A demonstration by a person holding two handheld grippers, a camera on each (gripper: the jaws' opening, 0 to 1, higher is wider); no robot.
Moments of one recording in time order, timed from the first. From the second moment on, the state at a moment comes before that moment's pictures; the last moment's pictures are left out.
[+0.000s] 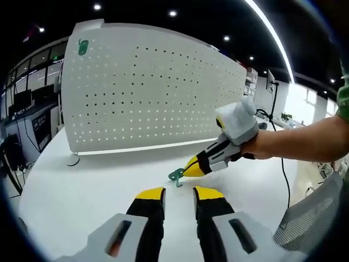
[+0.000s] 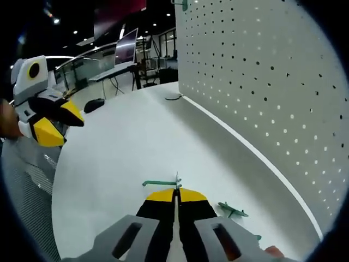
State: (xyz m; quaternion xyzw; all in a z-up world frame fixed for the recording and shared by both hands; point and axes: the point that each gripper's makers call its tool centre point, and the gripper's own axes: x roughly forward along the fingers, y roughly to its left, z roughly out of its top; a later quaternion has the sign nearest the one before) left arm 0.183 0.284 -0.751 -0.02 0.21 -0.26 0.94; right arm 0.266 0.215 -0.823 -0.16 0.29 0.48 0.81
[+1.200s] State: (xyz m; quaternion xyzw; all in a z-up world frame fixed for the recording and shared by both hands) left arm 0.176 0.270 -0.714 0.00 0.15 -0.28 0.95; right arm 0.230 0.224 -0.723 -0.14 0.28 0.48 0.82
